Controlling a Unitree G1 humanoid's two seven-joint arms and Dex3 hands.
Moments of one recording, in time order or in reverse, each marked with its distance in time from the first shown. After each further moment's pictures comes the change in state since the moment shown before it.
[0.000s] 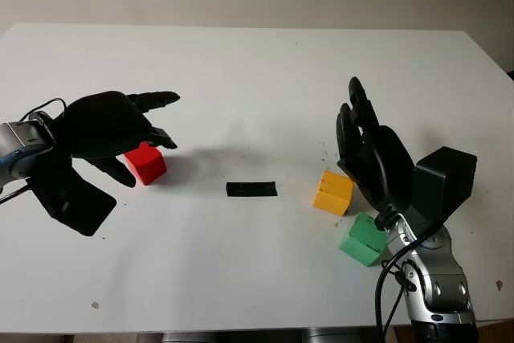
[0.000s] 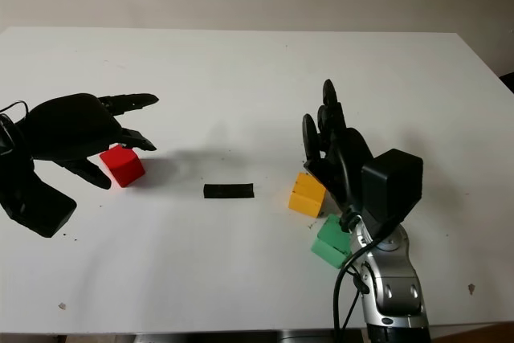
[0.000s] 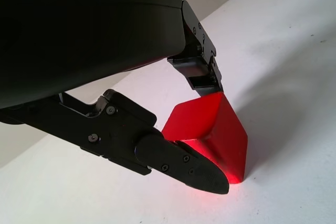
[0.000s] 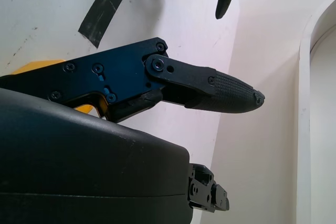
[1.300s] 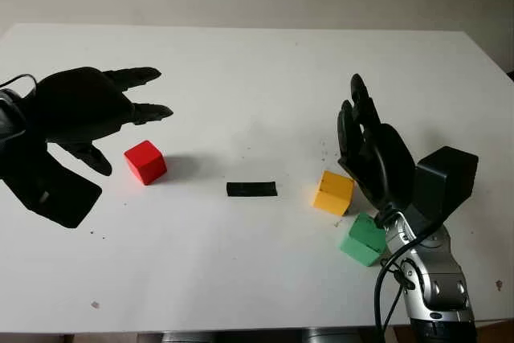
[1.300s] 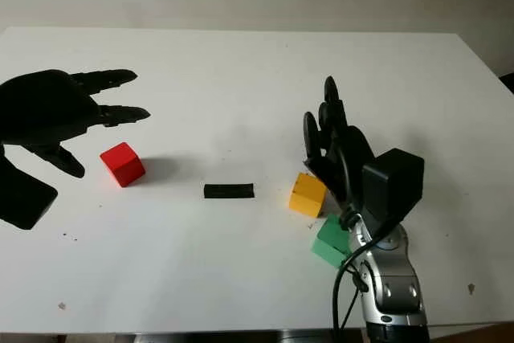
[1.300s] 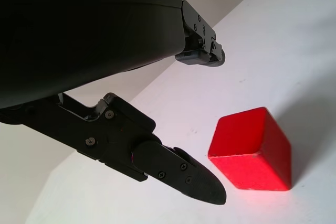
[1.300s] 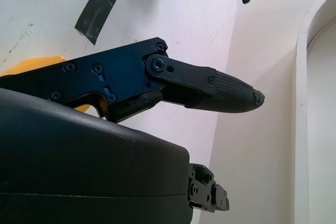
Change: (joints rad) left arm 0.065 0.078 0.171 -0.236 -0.091 0.049 -0.271; right arm -0.006 0.003 0.000 0.014 0.007 -0.013 -0.020
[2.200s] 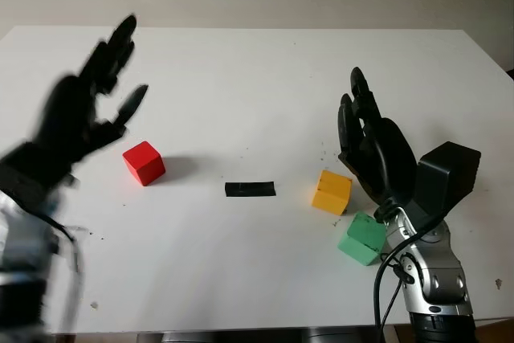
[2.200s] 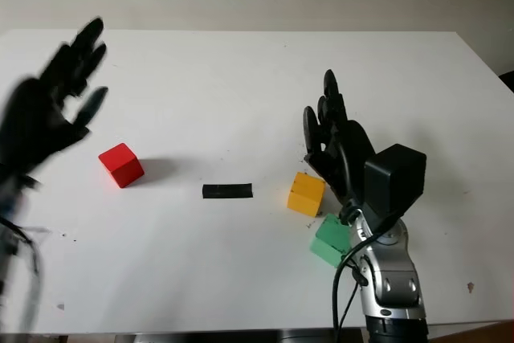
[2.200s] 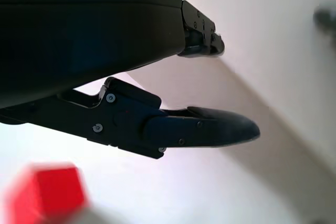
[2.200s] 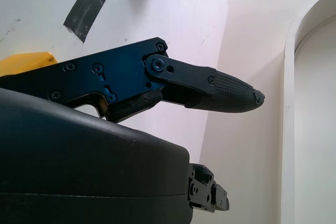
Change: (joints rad) left arm 0.323 -0.341 0.451 -0.276 -0.871 0.515 -0.181; right arm -0.025 0.000 -0.009 0.020 0.009 -0.032 0.016
